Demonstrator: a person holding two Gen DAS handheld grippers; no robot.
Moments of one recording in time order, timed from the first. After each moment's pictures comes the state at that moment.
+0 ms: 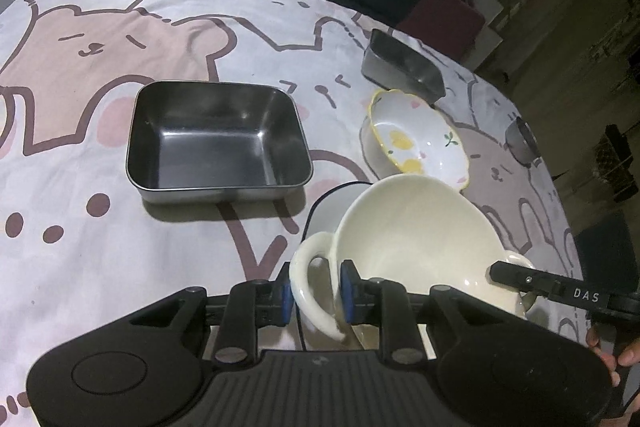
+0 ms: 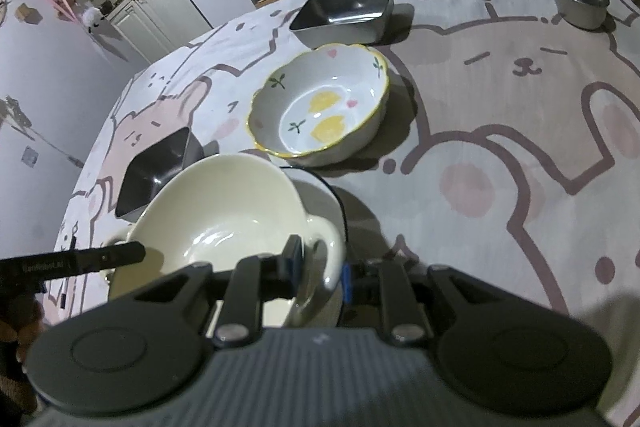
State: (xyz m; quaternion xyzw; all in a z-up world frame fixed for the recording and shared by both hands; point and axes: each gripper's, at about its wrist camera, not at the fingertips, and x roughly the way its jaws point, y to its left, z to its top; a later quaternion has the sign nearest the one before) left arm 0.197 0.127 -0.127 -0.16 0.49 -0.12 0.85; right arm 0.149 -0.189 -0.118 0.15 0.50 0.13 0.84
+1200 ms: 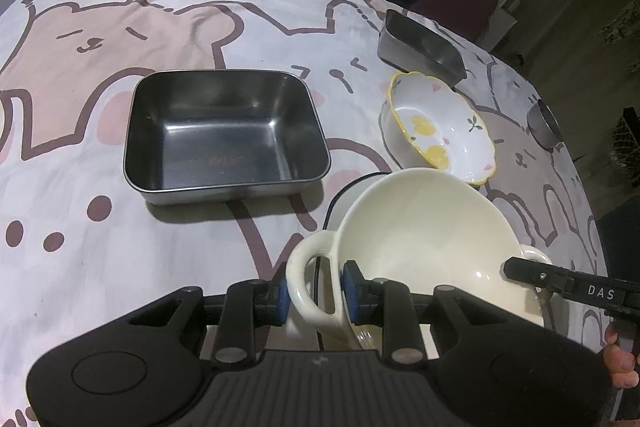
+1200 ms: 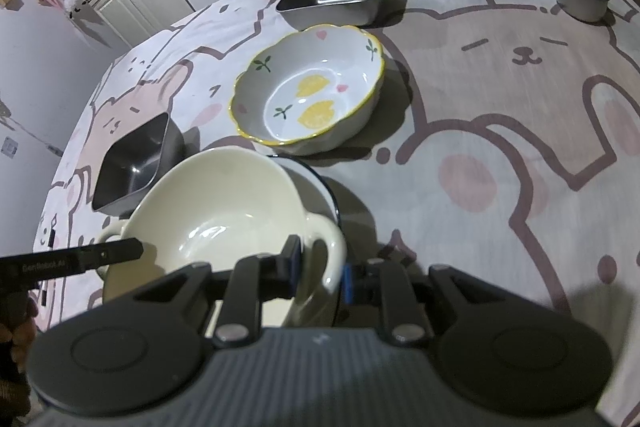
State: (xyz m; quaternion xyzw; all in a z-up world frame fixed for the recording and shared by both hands) left arm 0.210 0.120 -0.140 -0.14 0.52 -0.10 0.84; right arm 0.166 -0.176 -0.129 0.13 0.53 0.11 0.83
